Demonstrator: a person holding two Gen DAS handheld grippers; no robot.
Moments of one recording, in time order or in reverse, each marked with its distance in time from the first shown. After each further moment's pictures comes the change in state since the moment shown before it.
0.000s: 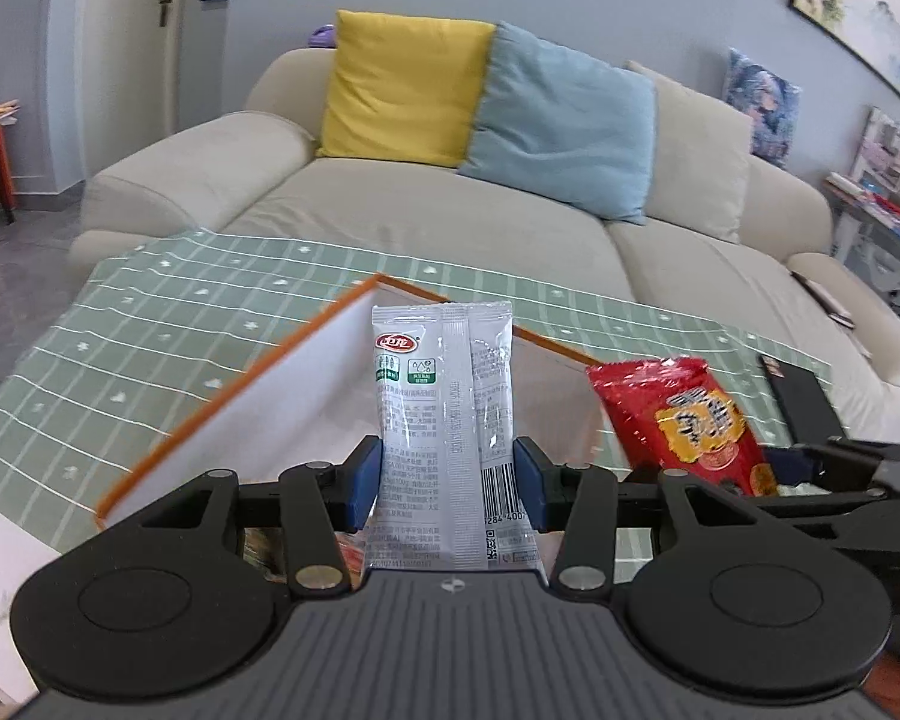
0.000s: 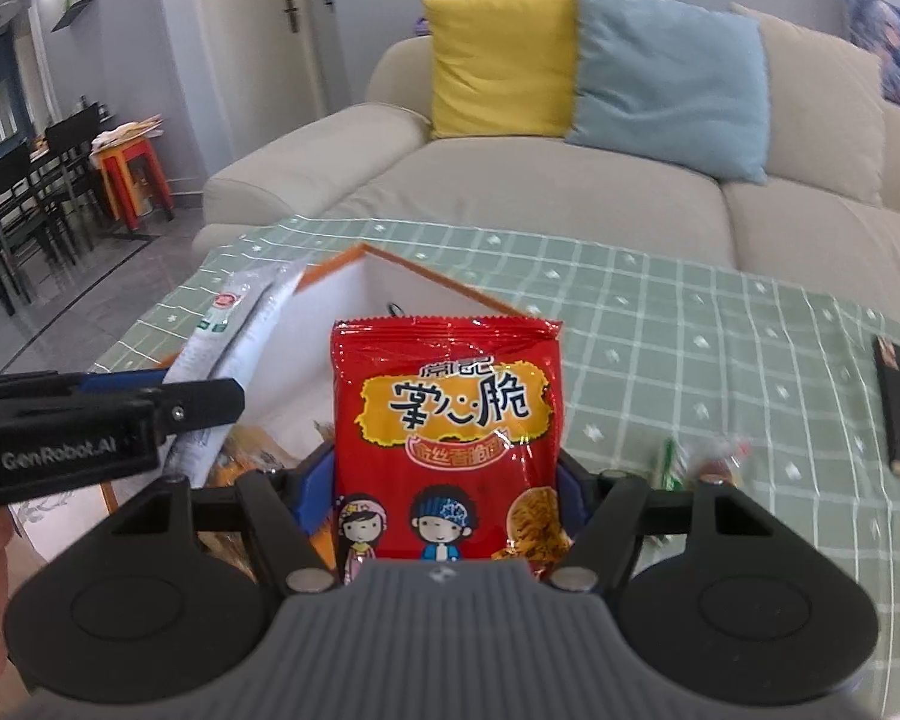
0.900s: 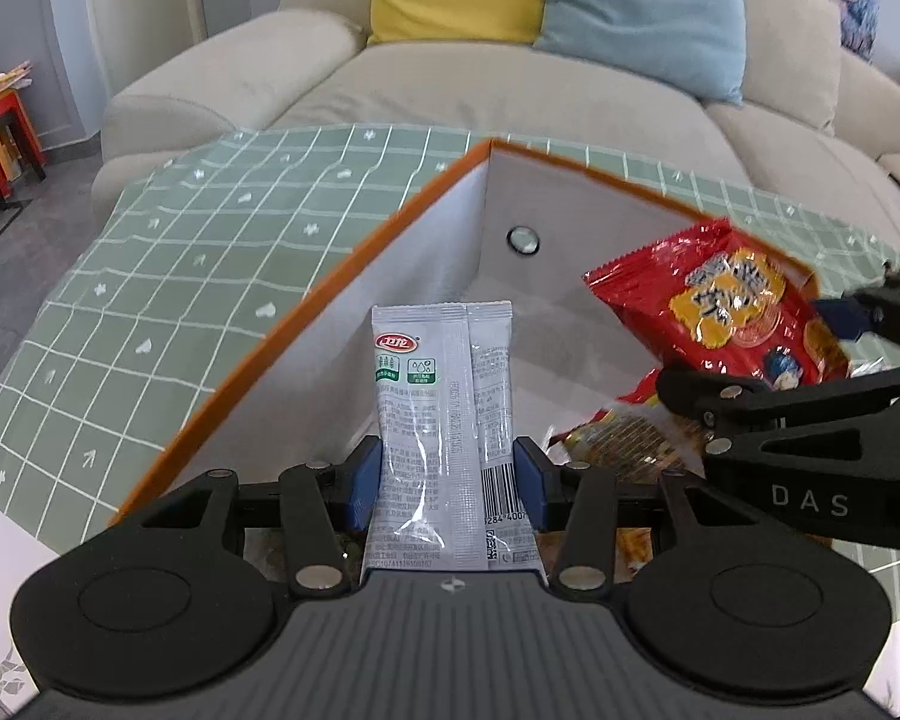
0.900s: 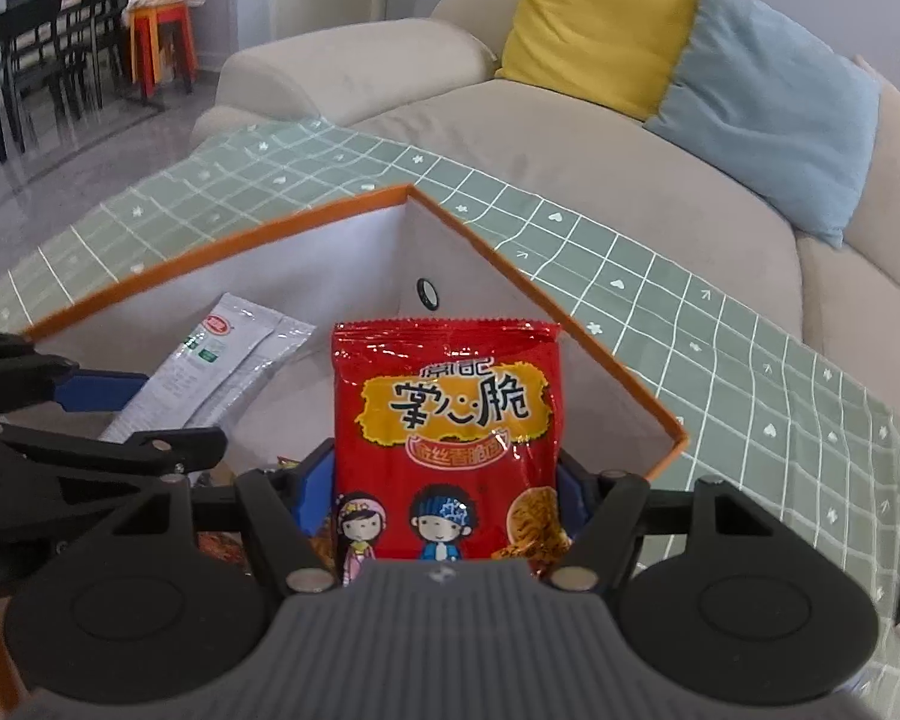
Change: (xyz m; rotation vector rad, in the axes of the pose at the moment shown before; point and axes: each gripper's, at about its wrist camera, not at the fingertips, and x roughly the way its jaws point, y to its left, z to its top) left arm 0.100 0.040 -0.007 0.051 0.235 0.137; right arm 0.132 0.041 0.038 -0.276 0.139 -0.070
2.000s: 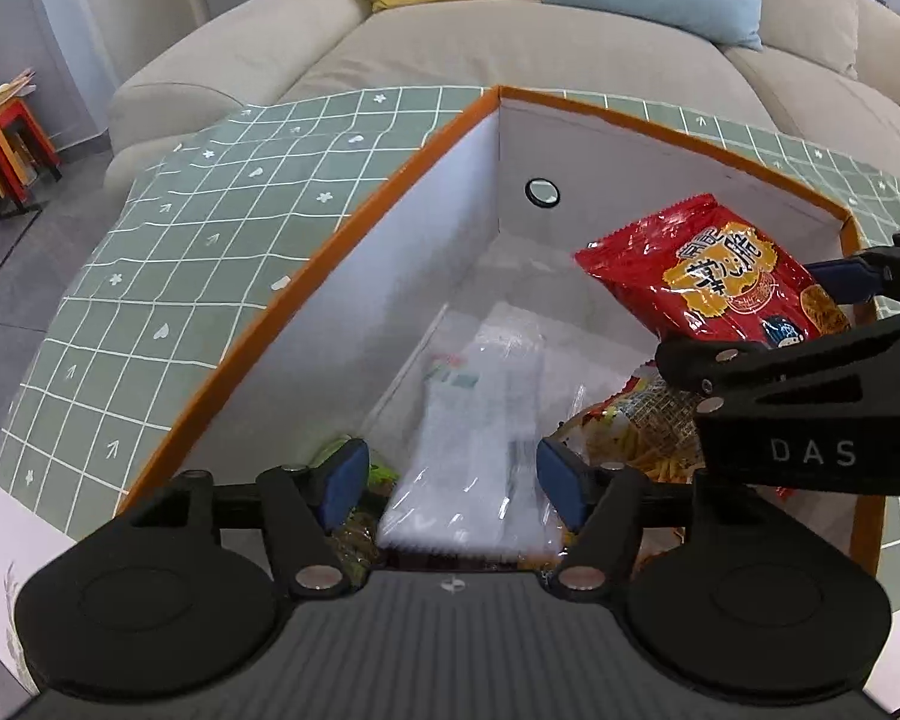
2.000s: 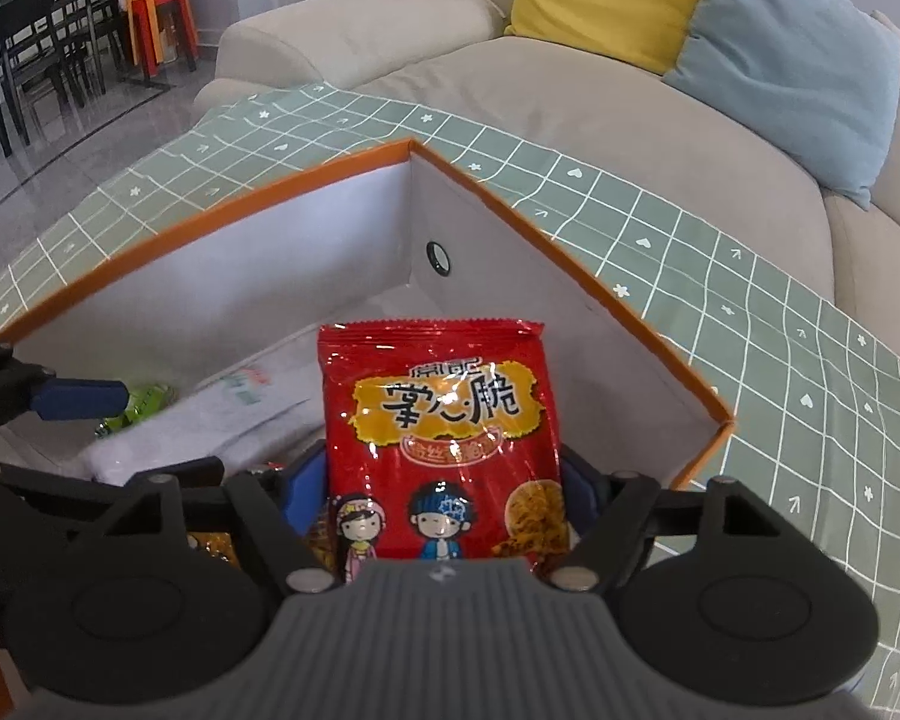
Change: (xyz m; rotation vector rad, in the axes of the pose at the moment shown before) left arm 0.008 -0.003 0.000 0.049 0.073 0.073; right arm 0.024 -0.005 0.007 0.061 0.075 0.060
